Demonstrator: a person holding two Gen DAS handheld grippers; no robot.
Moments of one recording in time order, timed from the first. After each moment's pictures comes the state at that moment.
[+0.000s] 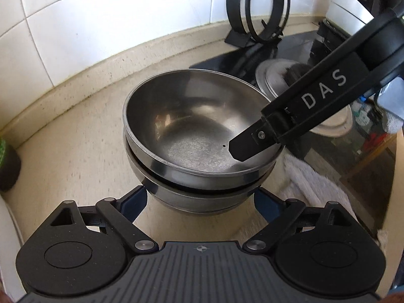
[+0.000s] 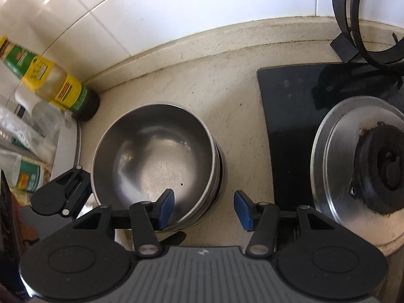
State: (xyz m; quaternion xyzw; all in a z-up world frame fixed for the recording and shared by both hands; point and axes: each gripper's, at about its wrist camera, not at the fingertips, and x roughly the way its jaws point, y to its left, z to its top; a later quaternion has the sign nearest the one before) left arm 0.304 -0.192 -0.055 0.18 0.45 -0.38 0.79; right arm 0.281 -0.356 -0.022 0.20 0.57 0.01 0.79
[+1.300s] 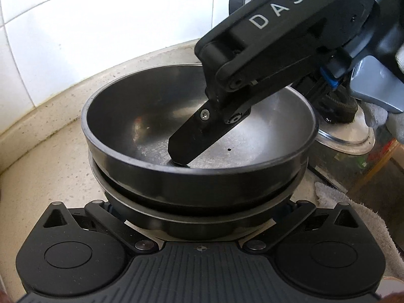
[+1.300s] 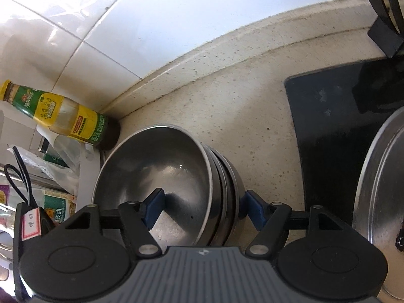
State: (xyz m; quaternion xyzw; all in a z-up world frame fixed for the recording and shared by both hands) left arm 0.322 -0.217 -0.092 0.18 0.40 -0.40 0.81; right arm 0.318 -0.378 -0.052 0.29 0.54 0.09 0.79
